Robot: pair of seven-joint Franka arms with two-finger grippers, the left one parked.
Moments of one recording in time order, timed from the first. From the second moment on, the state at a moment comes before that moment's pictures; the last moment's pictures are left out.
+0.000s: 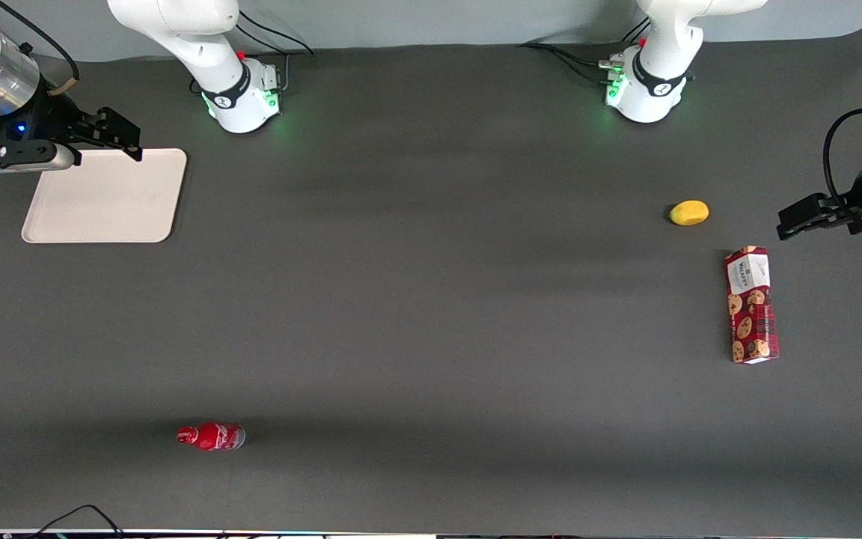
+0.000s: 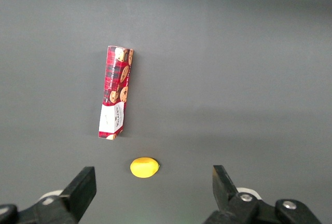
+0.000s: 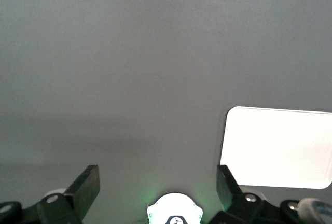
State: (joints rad) arm -0.10 -0.28 0.17 -1.88 0.03 1.51 0.03
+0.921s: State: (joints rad) arm -0.08 0.30 0.19 -1.40 -0.02 1.65 0.02
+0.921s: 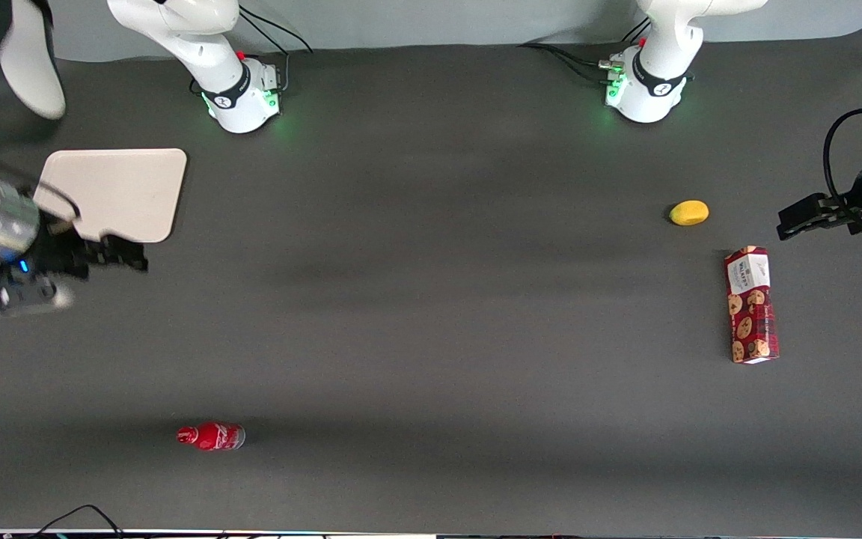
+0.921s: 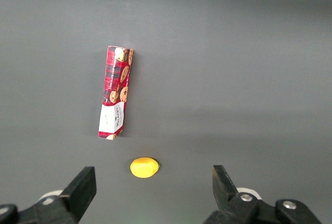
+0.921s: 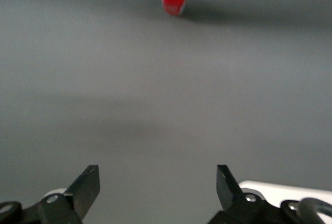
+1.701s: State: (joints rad) arm -0.04 0.72 0.21 -1.24 -0.28 2.13 0.00
